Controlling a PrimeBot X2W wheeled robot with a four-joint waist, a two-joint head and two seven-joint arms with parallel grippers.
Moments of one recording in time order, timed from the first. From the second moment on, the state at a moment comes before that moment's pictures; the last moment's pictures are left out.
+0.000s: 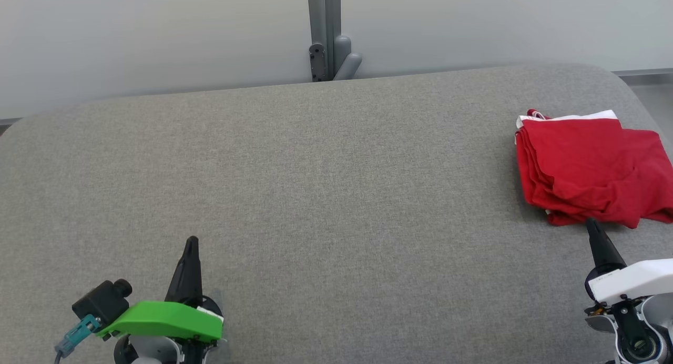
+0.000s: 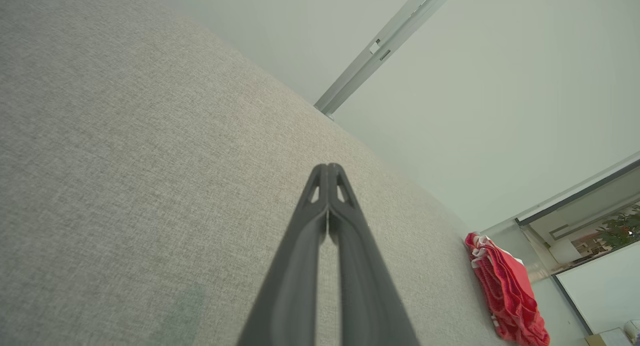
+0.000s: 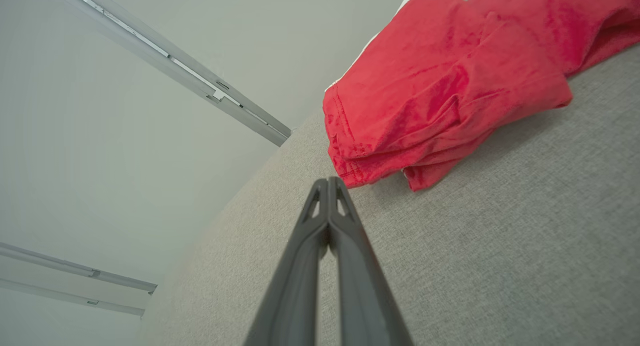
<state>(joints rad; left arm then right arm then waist) -0.07 0.13 -0.21 0.23 -0.93 -0.02 -0.17 -0.07 -0.16 -0.16 0.20 0.92 0.13 0.10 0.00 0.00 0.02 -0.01</state>
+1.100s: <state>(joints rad) -0.10 0.09 -0.22 0.24 -1.27 -0.07 -0.18 -0.11 -0.12 -0.29 0.25 1.23 0.13 0.24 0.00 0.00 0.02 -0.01</state>
